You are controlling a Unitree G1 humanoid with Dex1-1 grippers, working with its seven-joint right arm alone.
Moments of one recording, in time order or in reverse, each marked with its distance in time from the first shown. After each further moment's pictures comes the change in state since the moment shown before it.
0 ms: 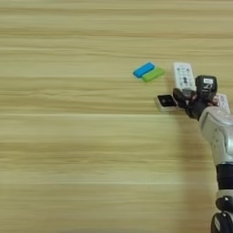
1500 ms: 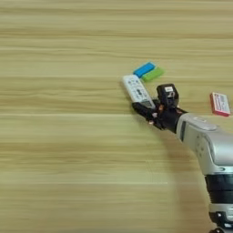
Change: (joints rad) arm 0.079 0.033 0.174 -0.200 0.060 0.197 0.266
